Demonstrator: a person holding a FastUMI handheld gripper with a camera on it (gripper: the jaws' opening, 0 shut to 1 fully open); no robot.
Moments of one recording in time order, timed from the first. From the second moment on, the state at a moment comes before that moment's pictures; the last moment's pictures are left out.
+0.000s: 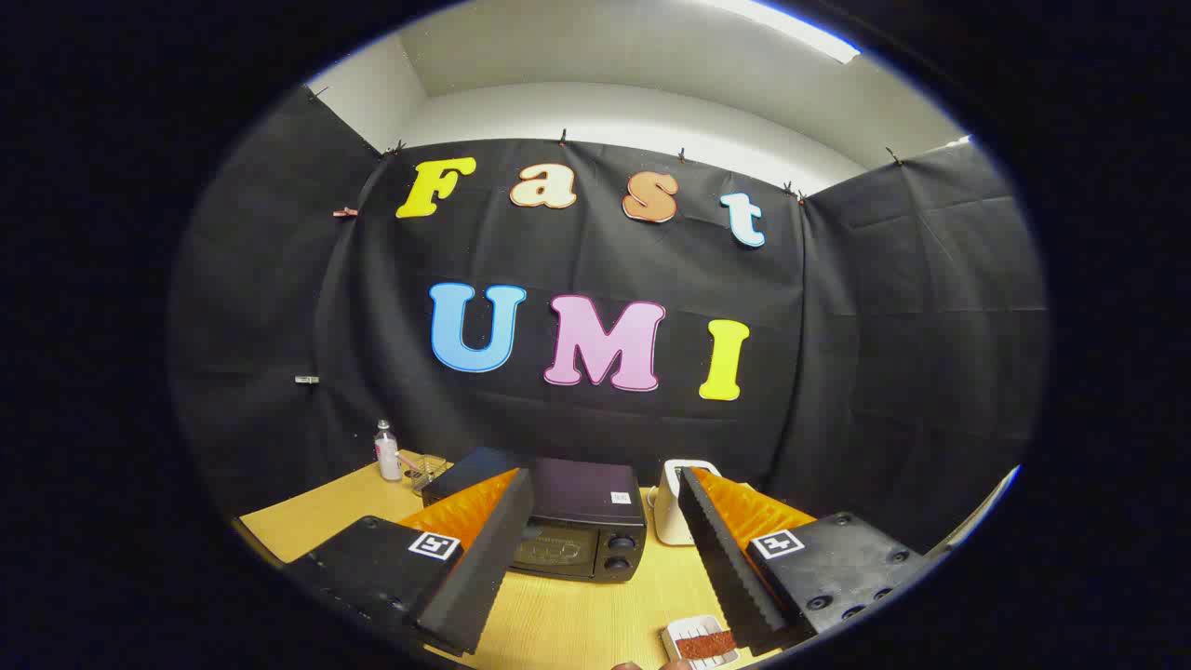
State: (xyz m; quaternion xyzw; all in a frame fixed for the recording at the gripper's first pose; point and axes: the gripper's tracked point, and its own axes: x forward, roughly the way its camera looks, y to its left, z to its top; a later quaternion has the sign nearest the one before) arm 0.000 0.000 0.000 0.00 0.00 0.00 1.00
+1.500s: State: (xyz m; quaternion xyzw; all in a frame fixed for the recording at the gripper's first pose) arm 0.097 0.068 -0.106 0.06 0.15 0.02 0.99
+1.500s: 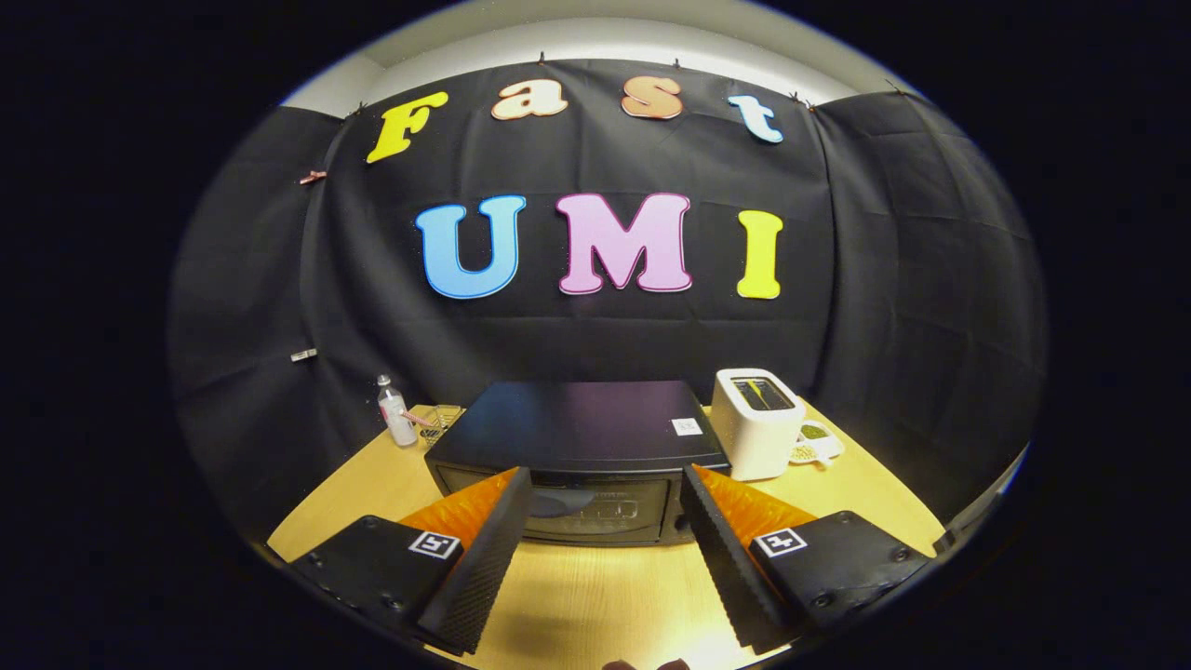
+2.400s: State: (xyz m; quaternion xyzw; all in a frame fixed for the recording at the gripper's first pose) arm 0.178 0.133 -0.196 0.05 0.20 0.01 0.98
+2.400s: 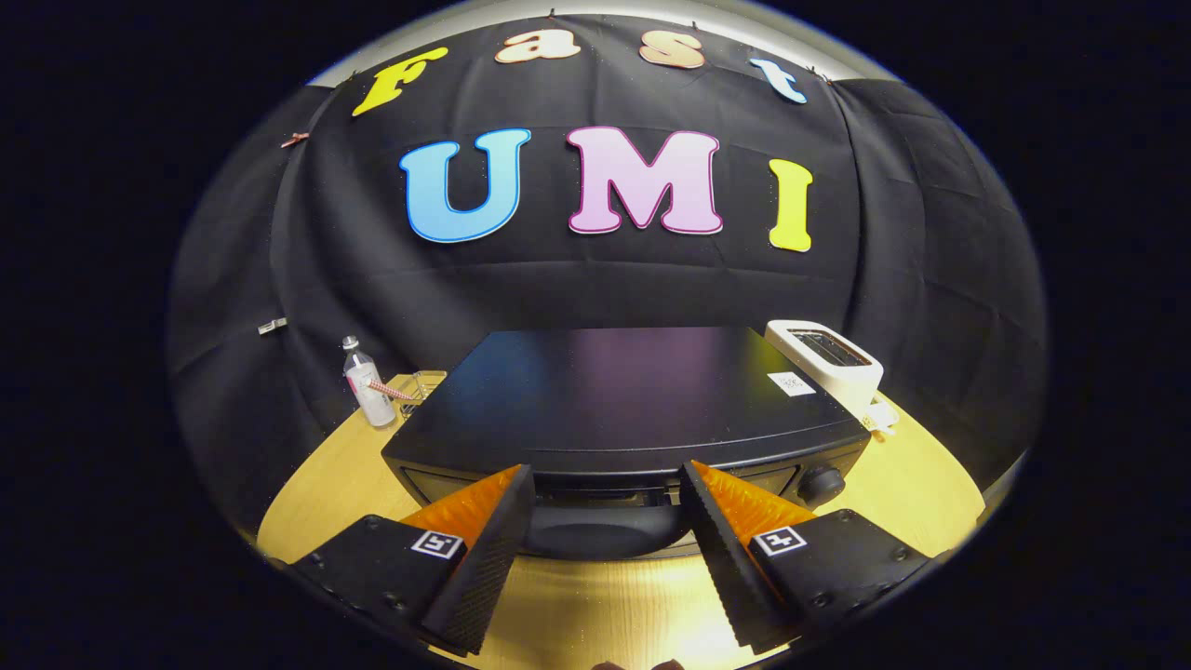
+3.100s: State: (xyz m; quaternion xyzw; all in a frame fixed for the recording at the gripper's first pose) arm 0.133 0.136 -0.207 0.06 0.22 0.02 0.97
